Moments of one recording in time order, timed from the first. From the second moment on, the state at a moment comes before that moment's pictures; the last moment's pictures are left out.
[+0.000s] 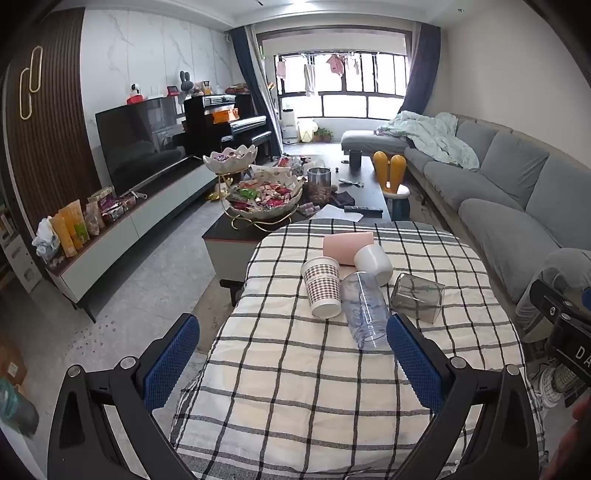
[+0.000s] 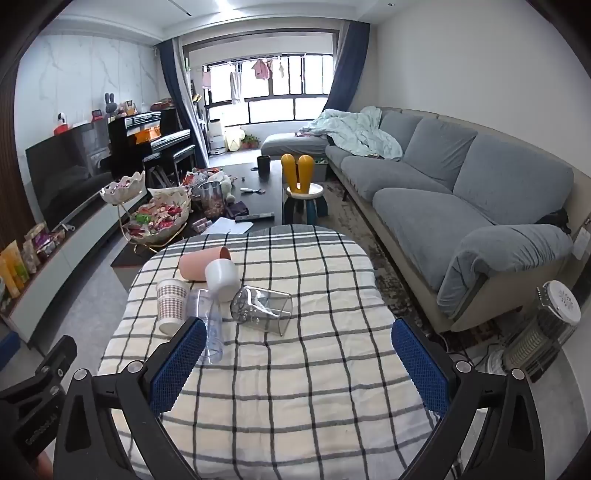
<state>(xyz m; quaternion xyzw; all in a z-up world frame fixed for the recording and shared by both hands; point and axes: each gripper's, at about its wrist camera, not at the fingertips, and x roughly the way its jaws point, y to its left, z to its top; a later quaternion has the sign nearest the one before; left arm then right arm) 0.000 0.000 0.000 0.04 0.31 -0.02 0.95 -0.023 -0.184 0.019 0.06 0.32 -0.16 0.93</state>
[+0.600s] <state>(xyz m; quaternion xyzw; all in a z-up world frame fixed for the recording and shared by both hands) 0.003 0.000 0.005 0.05 0.31 -0.01 0.95 -0.023 -0.183 0.019 0.06 0.31 -0.16 0.93</state>
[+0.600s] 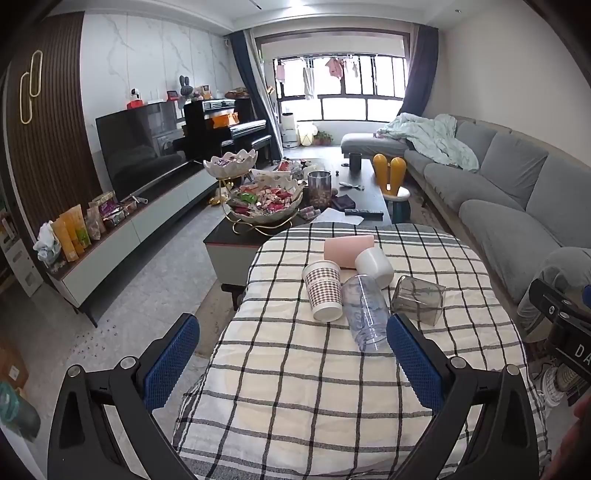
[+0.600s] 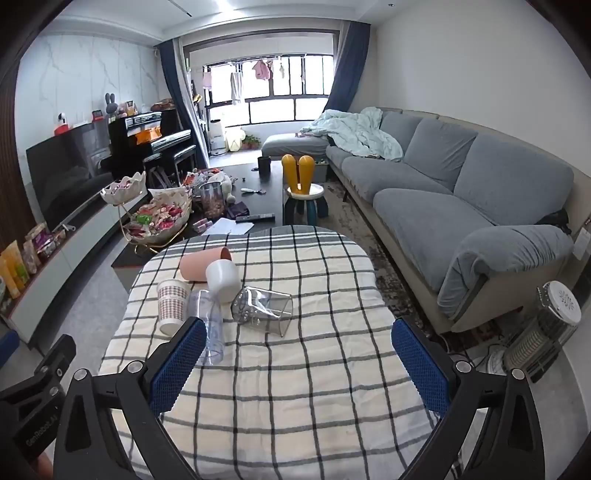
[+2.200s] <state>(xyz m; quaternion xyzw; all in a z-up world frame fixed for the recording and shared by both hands) 0.001 0.003 0.004 0.05 0.30 -0.01 0.95 -0.023 -0.184 0.019 0.06 0.32 -0.16 0.93</state>
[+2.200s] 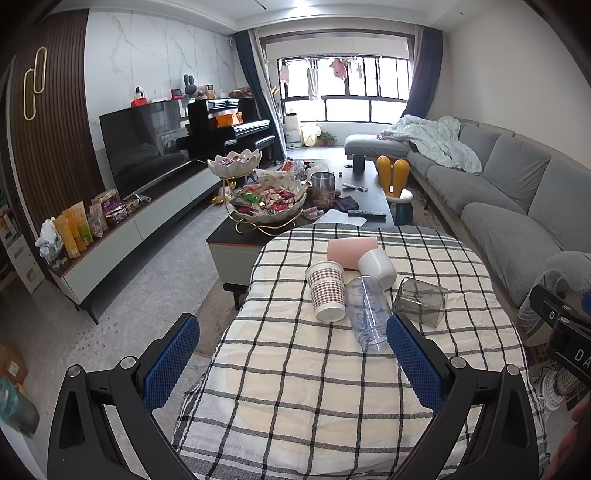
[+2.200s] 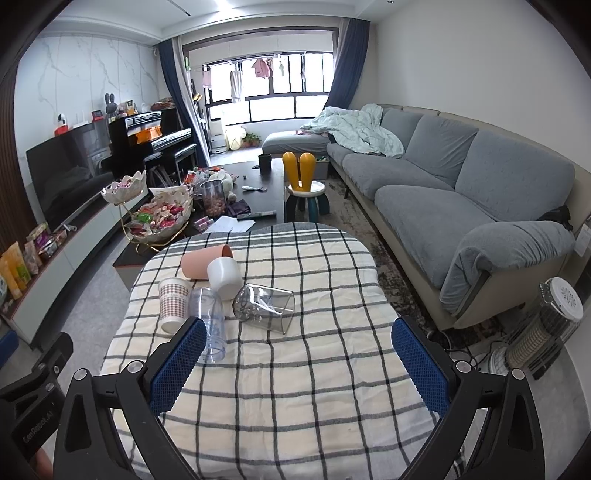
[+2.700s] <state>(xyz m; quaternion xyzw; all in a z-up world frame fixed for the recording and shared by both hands) -0.001 0.005 0.003 0.04 0.31 -0.01 0.95 -0.023 -0.183 0.017 0.07 0.32 -0.16 0.93</state>
